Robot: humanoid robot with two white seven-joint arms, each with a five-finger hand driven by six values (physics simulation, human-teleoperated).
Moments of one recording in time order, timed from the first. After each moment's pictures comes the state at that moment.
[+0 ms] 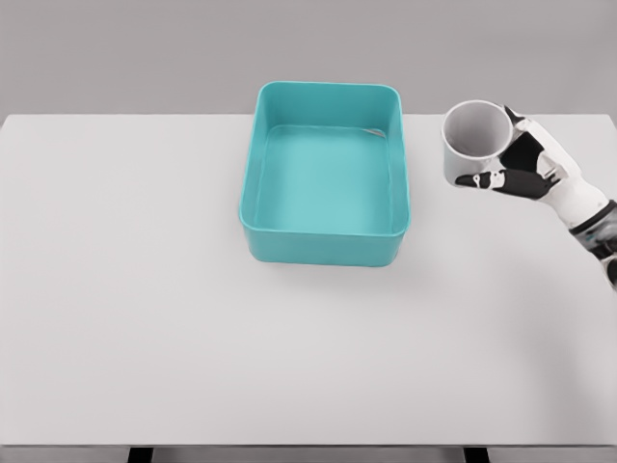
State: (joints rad) left arm -0.02 0.00 -0.13 -0.05 0.04 0.01 -0.17; right arm -0.37 -0.59 0.29 -1.26 -0.76 -0.33 0.61
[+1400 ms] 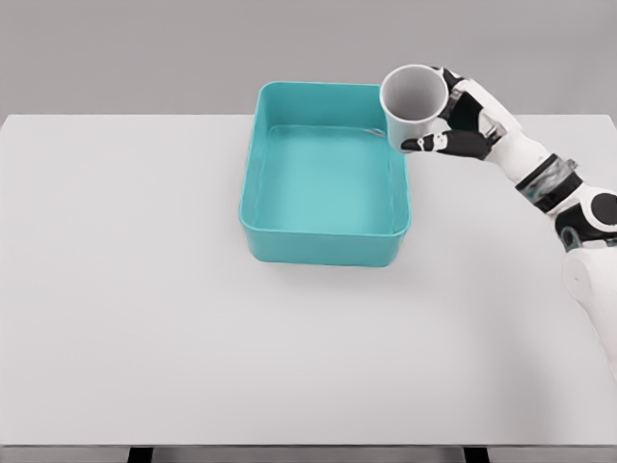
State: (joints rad) left arm -0.02 0.00 -0.13 -0.05 0.04 0.01 -0.17; right arm -0.55 -0.41 0.30 -1.18 -0.56 -0.22 0.61
